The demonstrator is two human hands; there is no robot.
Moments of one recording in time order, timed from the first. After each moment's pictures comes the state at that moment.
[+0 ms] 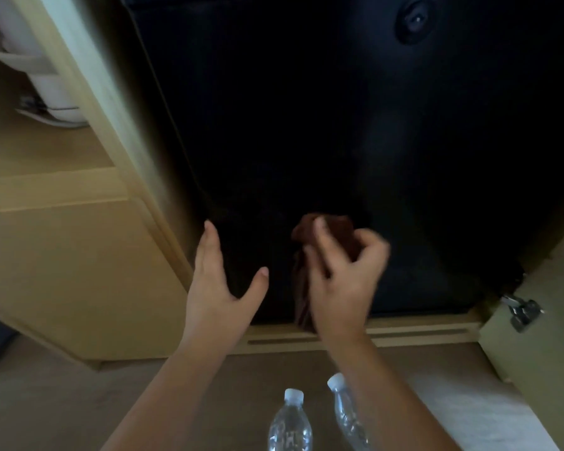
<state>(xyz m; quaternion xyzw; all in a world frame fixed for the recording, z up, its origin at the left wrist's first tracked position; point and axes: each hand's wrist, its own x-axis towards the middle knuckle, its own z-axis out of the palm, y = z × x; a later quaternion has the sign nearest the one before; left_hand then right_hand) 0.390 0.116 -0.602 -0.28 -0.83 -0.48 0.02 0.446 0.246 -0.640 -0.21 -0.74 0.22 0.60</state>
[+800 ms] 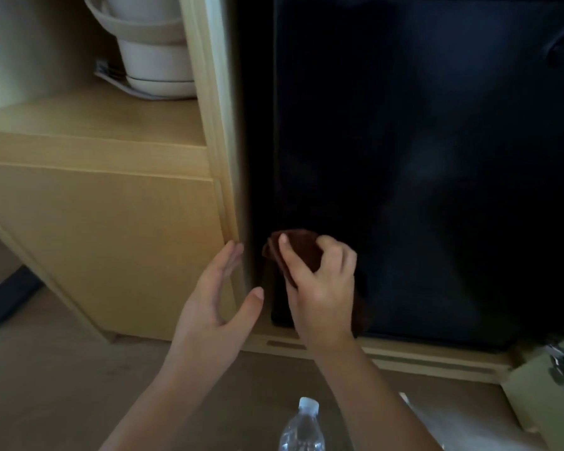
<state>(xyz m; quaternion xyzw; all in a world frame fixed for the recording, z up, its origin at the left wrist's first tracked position) 0.383 0.054 -0.606 -0.25 -0.75 -0.61 -0.03 0.403 0.199 -0.640 -0.09 -0.85 0.04 0.51</state>
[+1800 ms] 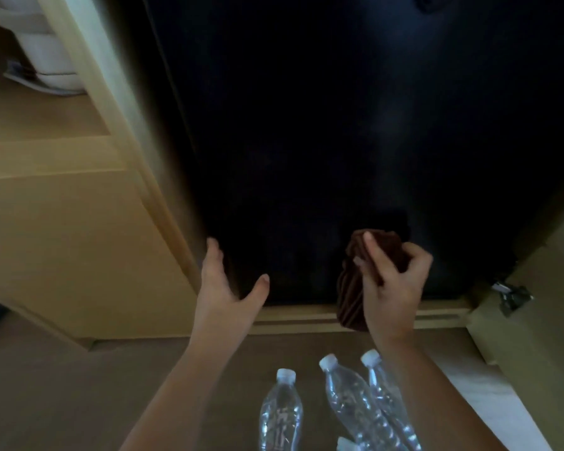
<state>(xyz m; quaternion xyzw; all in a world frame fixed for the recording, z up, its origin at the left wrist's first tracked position) 0.405 0.115 -0.633 -0.21 -0.81 -0.54 -0.08 0.495 0.300 -0.696 -0.25 -0.77 0.21 0.55</state>
